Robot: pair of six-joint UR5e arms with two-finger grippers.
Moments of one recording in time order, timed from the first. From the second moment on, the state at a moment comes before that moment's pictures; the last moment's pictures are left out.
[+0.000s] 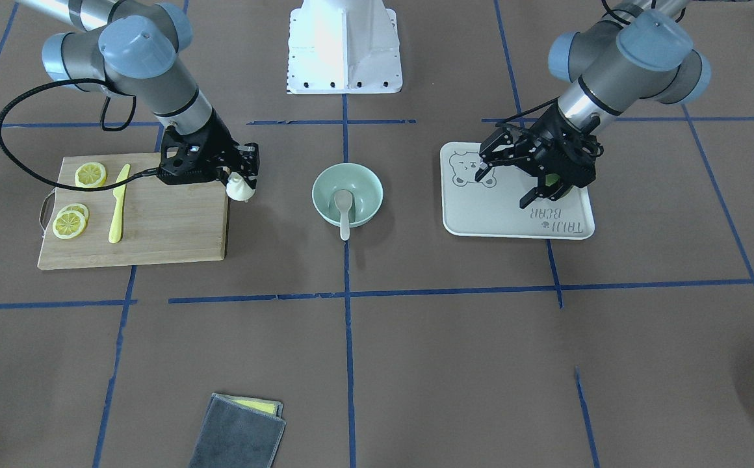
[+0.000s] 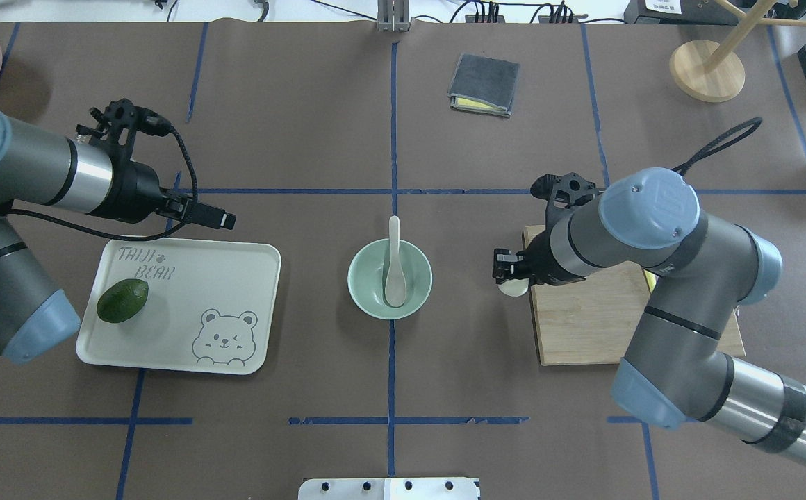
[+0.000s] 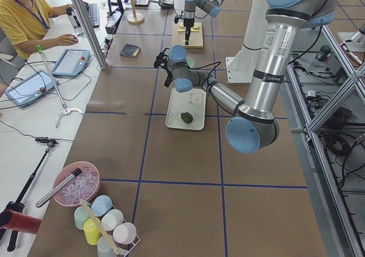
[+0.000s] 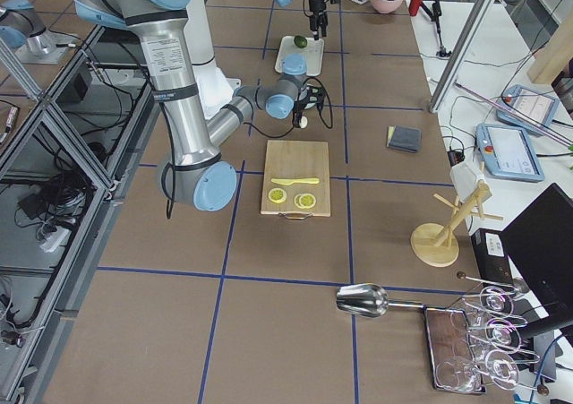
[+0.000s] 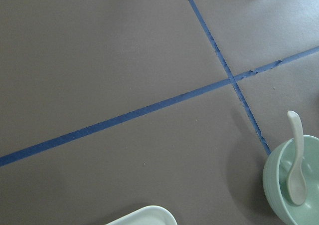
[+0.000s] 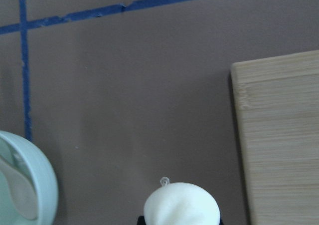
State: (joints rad) left arm -0.81 -1.78 -1.84 -2.28 -2.13 -0.87; right arm 0.57 -1.18 1.83 -1.28 1.96 1.36
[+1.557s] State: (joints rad) left arm -0.87 -1.68 -1.90 -2.28 -2.16 -0.85; right arm 0.47 -0.90 1.67 -1.33 1.83 1.58
